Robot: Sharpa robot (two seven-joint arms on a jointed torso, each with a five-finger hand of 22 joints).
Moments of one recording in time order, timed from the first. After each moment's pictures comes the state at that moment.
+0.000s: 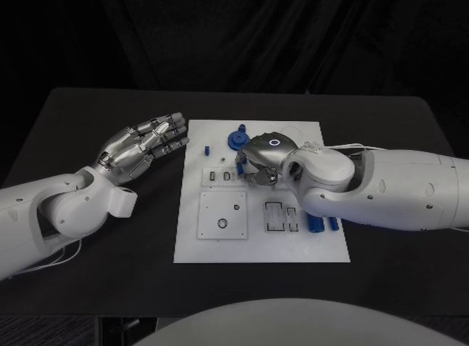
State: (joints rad) left arm 1.24 -0.96 -0.21 1.55 0.01 0.14 0.58; left_hand 1.55 0.23 -0.12 0.24 0.57 0.43 0.11 0.14 0.06 0.22 0.15 0.34 0.05 0.18 0.16 0.14 0.04 0.16 0.12 0.28 0.08 0.03; right arm 1.30 -0.74 -0.24 1.70 -1.77 -0.29 -0.43; right_hand 1.37 -0.10 0.19 0.15 0.31 0.82 0.12 0.15 0.36 1.47 0.01 1.52 1.31 1.46 -0.05 1.49 1.31 0.01 1.47 0.06 1.50 1.31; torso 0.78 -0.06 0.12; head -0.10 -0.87
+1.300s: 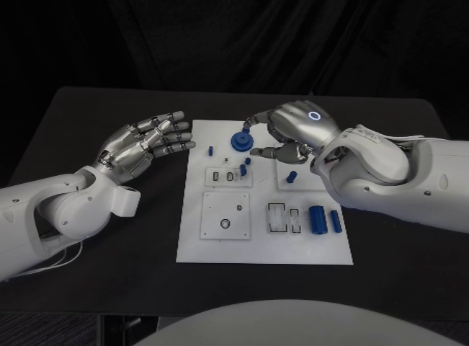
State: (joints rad) left arm 1.26 -0.99 -0.21 1.63 0.02 0.03 0.59; left_hand 1.53 0.18 0.03 0.27 0.61 0.51 0.13 0.17 0.06 0.37 0.23 0.54 0.09 0.48 0.21 0.50 0.12 0.16 0.49 0.29 0.30 0.12; right arm 1.39 -0.93 -0.24 1.83 -1.79 -0.61 -0.30; right_hand 1.41 -0.12 0.12 0.25 0.14 0.74 0.10 0.12 0.29 1.47 0.01 1.55 1.31 1.46 -0.05 1.50 1.31 0.01 1.47 0.06 1.51 1.31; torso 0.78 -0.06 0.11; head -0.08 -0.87
